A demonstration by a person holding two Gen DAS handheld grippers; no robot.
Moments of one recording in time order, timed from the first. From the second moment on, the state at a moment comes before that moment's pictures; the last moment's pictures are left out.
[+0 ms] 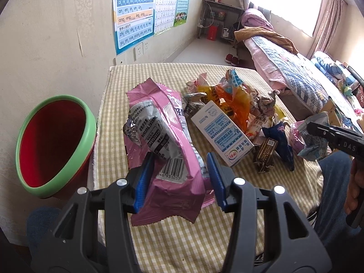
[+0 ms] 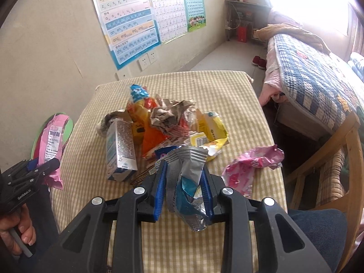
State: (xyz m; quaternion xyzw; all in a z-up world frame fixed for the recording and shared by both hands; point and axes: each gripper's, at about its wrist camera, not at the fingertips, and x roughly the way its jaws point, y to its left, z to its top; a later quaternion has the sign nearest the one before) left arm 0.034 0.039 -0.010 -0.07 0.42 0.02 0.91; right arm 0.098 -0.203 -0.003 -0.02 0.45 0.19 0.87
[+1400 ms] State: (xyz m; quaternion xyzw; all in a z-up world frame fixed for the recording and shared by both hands) left arm -0.026 0.240 0.004 -0.16 0.34 0.22 0.90; right arm 0.109 0.086 0.014 -0.09 0.39 0.41 0.82
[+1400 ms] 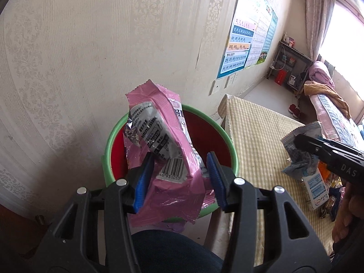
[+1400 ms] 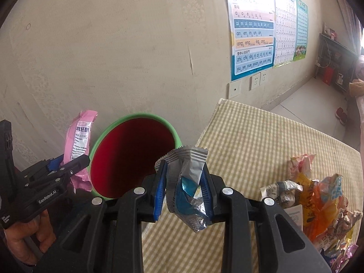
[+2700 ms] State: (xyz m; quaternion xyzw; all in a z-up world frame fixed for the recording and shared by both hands) left arm -0.016 0.285 -0.018 -0.21 0.35 0.20 0.89; right arm 0.129 0.222 -0.024 -0.13 0.41 0.46 0.77
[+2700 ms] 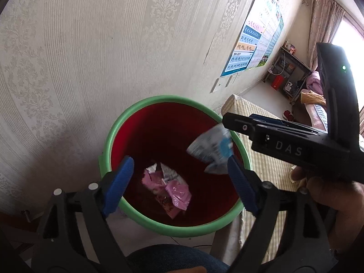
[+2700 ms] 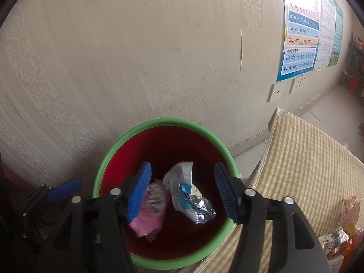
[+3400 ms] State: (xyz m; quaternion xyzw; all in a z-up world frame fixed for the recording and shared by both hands) left arm -0.016 0.242 0.001 -0.18 0.35 0.20 0.90; right arm 0.129 0.100 0.004 -0.07 0.40 0.40 0.82
